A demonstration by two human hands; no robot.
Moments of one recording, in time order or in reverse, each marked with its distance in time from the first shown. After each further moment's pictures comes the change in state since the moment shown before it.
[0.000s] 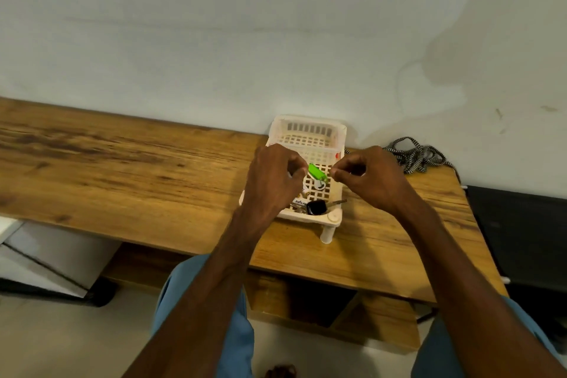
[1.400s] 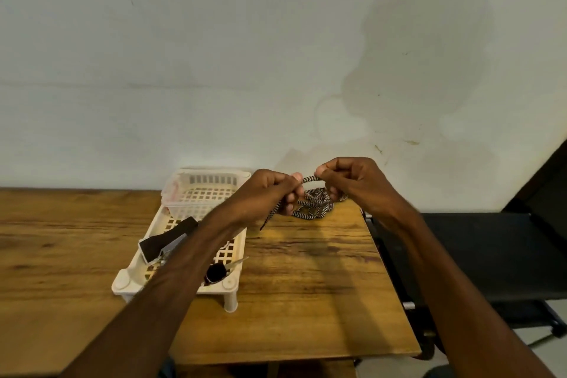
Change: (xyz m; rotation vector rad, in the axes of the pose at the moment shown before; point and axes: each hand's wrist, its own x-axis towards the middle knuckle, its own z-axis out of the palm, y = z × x) left_hand 0.066 0.125 0.060 -0.765 -0.653 -0.016; right_hand -0.003 0.084 -0.132 0.487 0.096 0.022
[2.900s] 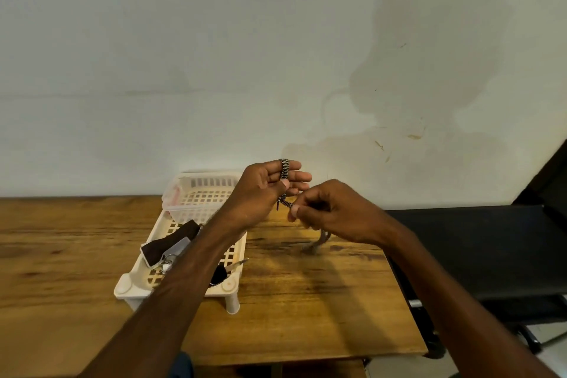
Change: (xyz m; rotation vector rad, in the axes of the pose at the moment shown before) left_hand 0.002 -0.002 0.006 -0.040 0.146 0.175; right_hand -0.016 0.000 0.027 -0.314 -0.314 -0.090
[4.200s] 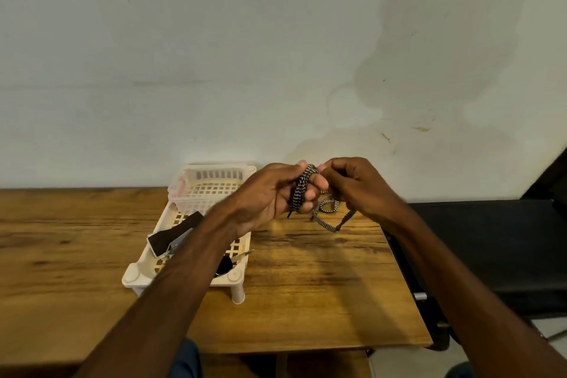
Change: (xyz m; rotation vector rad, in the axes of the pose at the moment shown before) left_hand -0.010 0.013 0.002 -0.391 -0.358 -0.210; right_hand 0.001 0.004 -0.010 0.231 0.275 0.109
